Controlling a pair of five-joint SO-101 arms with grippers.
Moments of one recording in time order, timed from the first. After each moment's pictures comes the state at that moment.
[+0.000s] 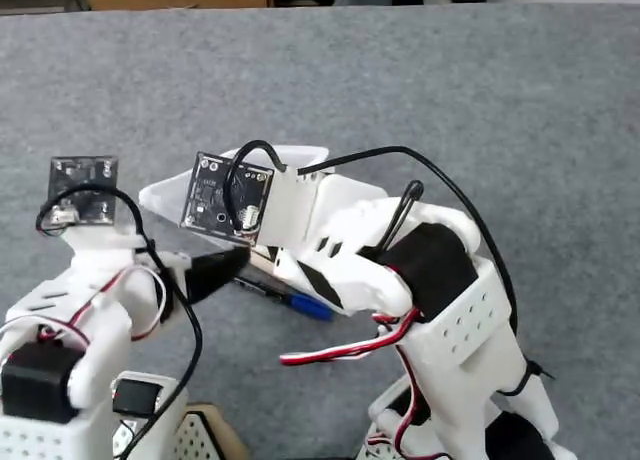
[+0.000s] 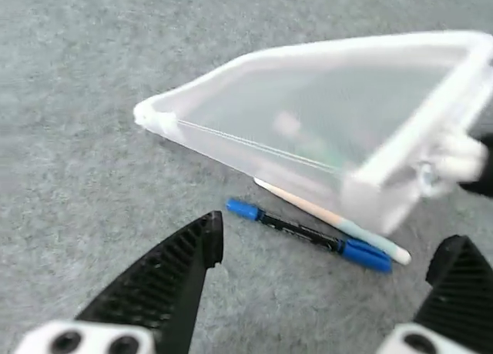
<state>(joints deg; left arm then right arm) 1.6 -66.9 31.0 91.5 7.3 -39.6 -31.6 -2.2 92.5 39.3</state>
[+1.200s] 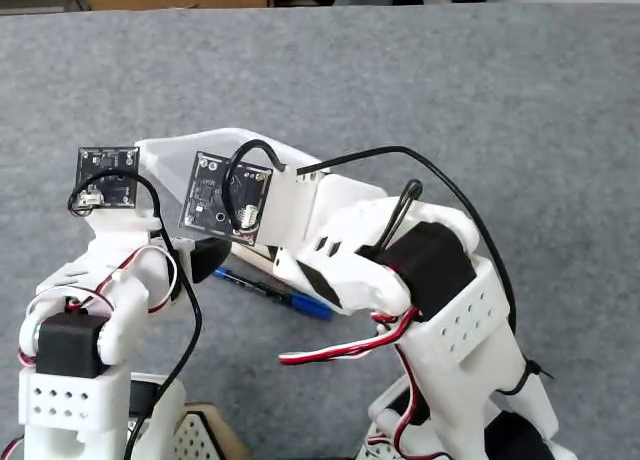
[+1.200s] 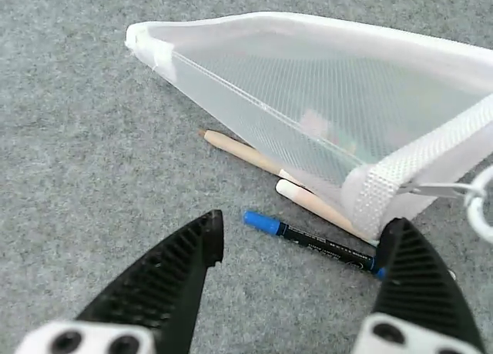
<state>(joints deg) -0.7 -66.9 44.9 79.4 4.4 -39.6 -31.6 -2.2 92.5 39.3</state>
